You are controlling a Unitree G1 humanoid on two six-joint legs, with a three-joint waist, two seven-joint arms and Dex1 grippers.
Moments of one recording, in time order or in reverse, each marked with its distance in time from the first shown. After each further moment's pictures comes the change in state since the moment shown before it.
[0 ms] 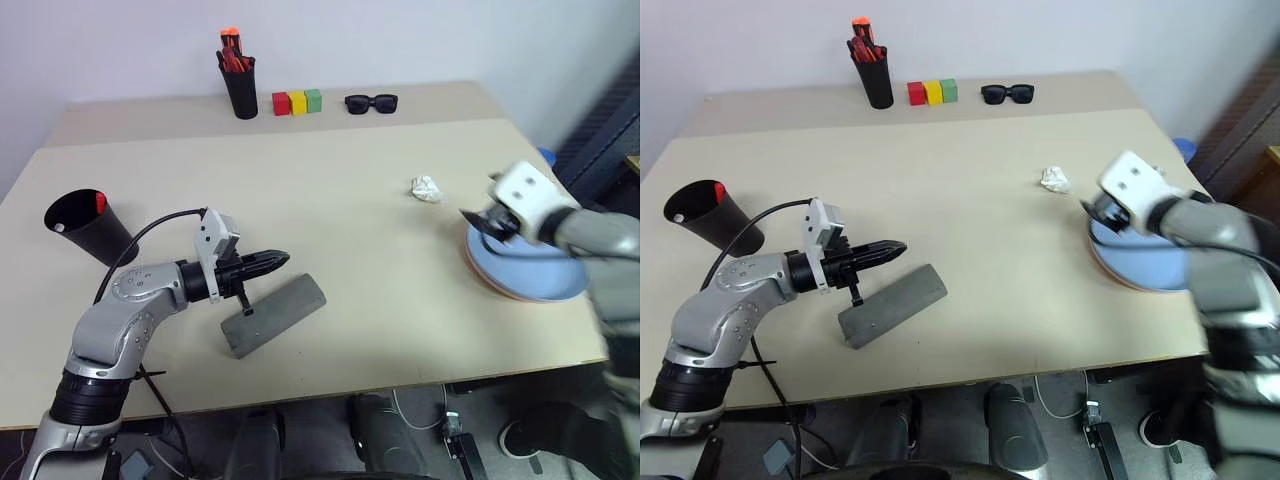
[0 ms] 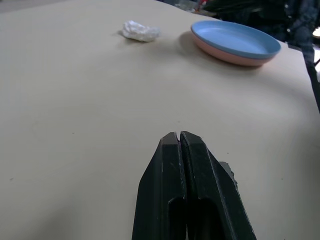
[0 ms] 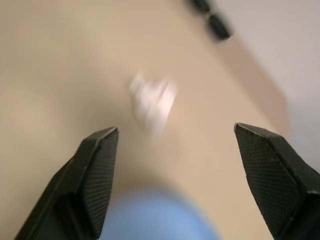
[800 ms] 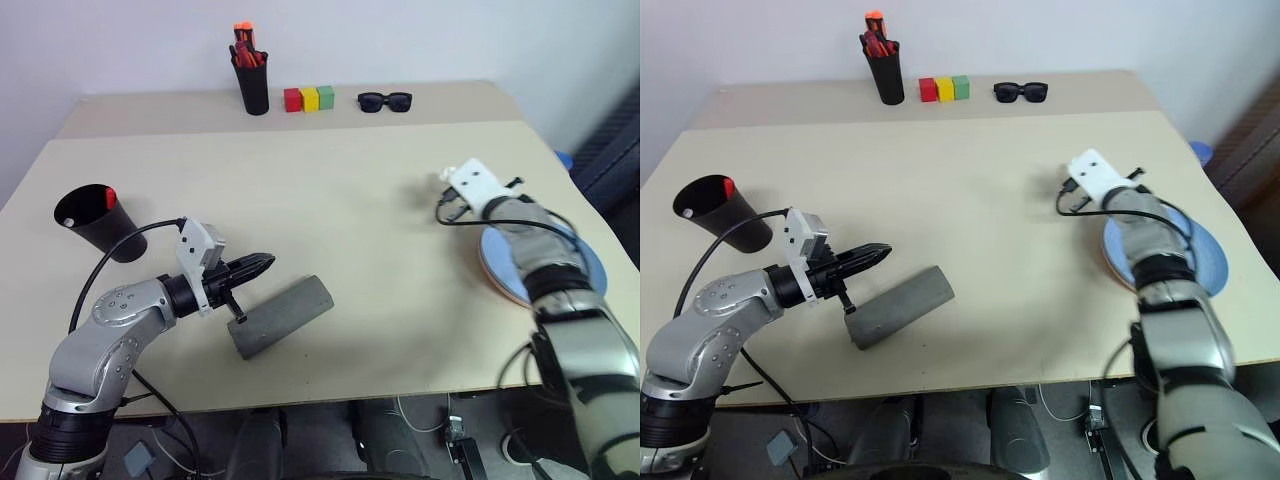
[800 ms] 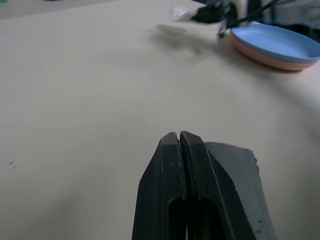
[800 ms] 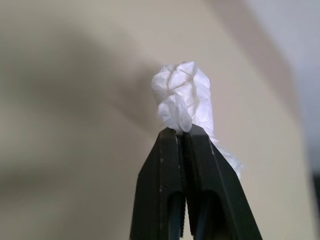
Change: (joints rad) left arm 0.126 -0.002 0.080 -0.117 -0.022 0.021 0.130; right arm -0.122 -0.028 0.061 0.453 -0.117 -0.281 -0.185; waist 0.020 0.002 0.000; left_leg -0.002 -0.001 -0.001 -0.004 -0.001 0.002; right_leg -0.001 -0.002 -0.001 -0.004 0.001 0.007
